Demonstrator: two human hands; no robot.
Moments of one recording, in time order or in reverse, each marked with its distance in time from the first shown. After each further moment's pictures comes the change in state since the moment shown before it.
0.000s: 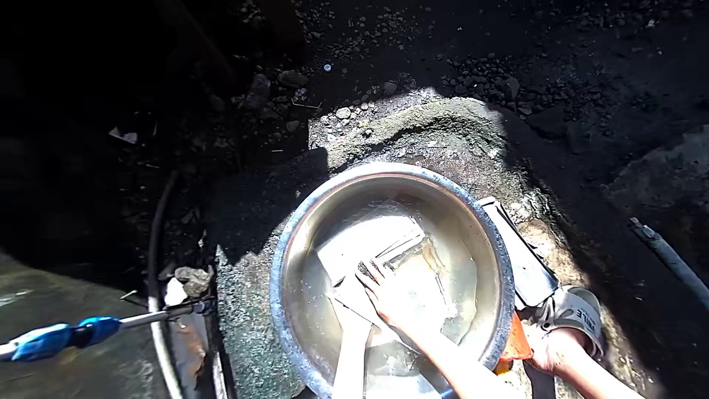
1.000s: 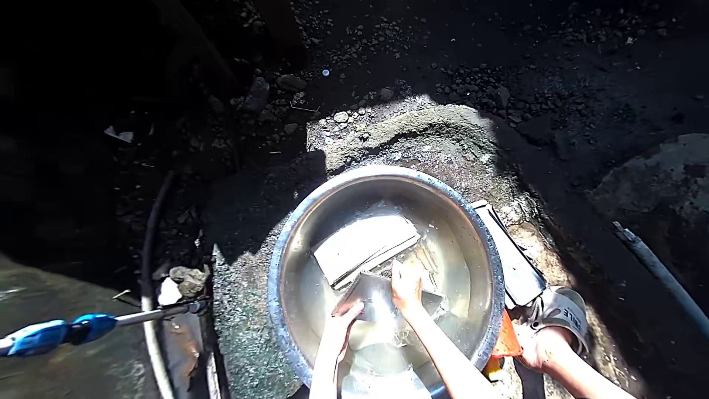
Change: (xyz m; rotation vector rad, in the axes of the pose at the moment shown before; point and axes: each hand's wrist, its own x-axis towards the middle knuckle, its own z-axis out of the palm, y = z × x) left_hand 0.055 0.010 -0.108 0.572 -0.390 0.203; right_hand 0.017 -0.023 -0.053 -0.041 0.387 0.473
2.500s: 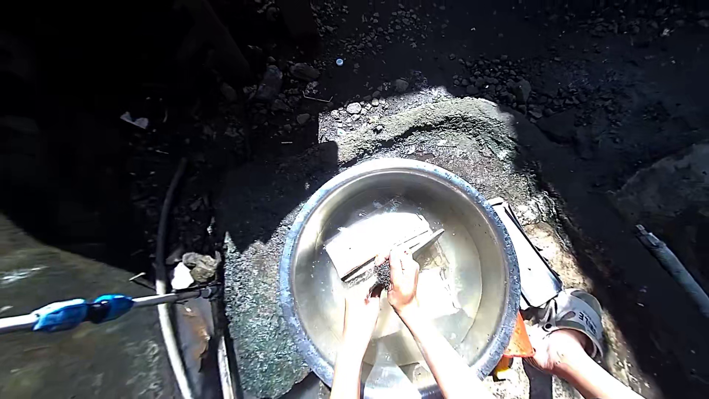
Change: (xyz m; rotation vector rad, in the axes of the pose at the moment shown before) left_hand -0.011 0.043 0.043 0.841 0.006 0.706; right_hand 0.017 -0.067 0.000 0.693 0.065 -0.128
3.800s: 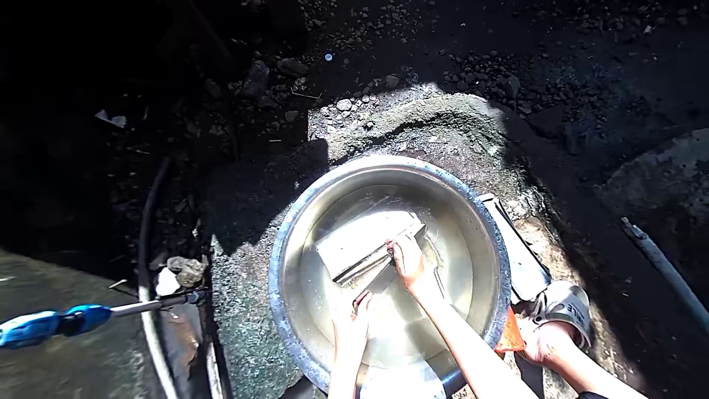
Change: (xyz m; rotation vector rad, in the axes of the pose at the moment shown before) left_hand -0.025 0.003 0.007 -0.086 0.137 -0.148; right_hand 0.012 0.071 -0.044 -0.448 -0.209 -0.262
